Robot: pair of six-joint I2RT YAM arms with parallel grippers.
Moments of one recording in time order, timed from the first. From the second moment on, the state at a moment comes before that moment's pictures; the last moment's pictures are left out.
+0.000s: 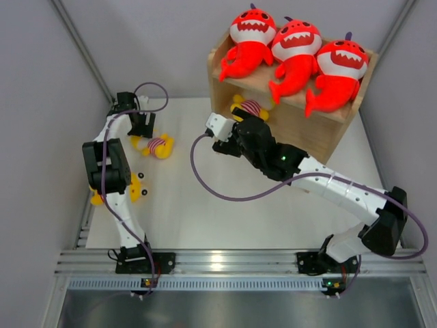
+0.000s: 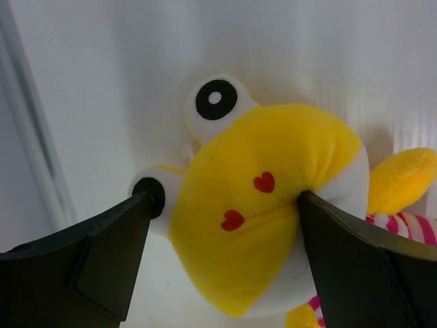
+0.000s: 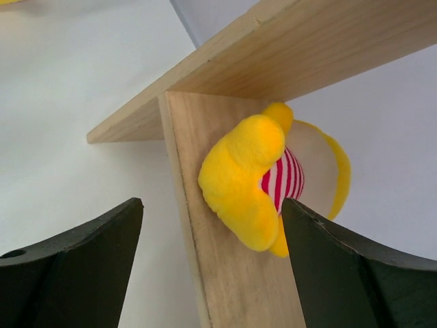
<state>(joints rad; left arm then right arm) 0.14 2.10 1.68 -0.52 -0.01 0.30 0.95 1.46 1.40 -0.28 0.45 -0.66</state>
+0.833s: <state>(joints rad) 0.10 1.31 1.20 -0.67 0.52 0.25 1.08 1.31 1.16 -0.18 -0.12 -0.52</state>
